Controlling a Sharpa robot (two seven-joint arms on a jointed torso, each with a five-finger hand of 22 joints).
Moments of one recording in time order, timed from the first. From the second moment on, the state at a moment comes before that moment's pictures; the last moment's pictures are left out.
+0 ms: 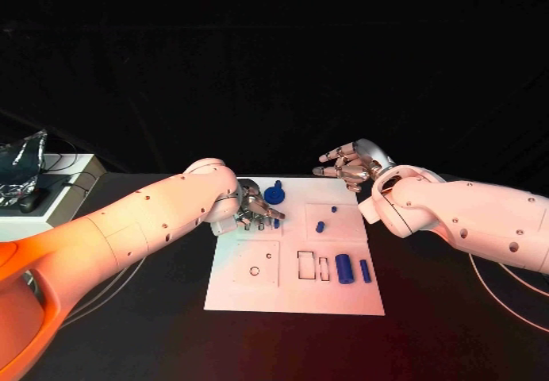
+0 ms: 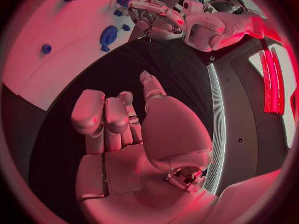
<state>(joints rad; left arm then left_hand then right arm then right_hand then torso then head) 1.27 -0.32 0.06 0.99 -0.99 0.26 -0.53 1.05 -0.14 0.27 0.26 0.11 0.94 0.06 0.44 0.73 1.14 -0.02 0.88 0.72 1.36 -0.07 1.18 1.03 0.12 1.17 -0.05 1.30 1.05 1.32 -0.84 -0.09 1.47 -0.76 -0.61 -0.06 1.28 -0.03 -0.09 -0.01 0.43 0.95 0.16 0.12 0.07 1.03 0.05 1.02 0.96 1.43 -0.03 1.15 1.00 0.11 1.47 -0.04 0.96 1.31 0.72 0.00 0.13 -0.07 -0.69</state>
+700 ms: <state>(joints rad) 1.27 -0.31 0.06 0.97 -0.98 0.27 -0.53 1.07 -0.11 0.26 0.20 0.11 0.94 0.06 0.44 0.74 1.14 -0.02 0.88 0.72 1.36 -0.06 1.17 1.02 0.12 1.17 -0.05 1.27 1.08 1.32 -0.83 -0.09 1.47 -0.77 -0.60 -0.08 1.28 -0.03 -0.09 -0.01 0.43 0.94 0.16 0.12 0.07 1.03 0.05 1.02 0.95 1.43 -0.03 1.15 1.00 0.11 1.47 -0.04 0.96 1.31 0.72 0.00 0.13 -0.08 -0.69</state>
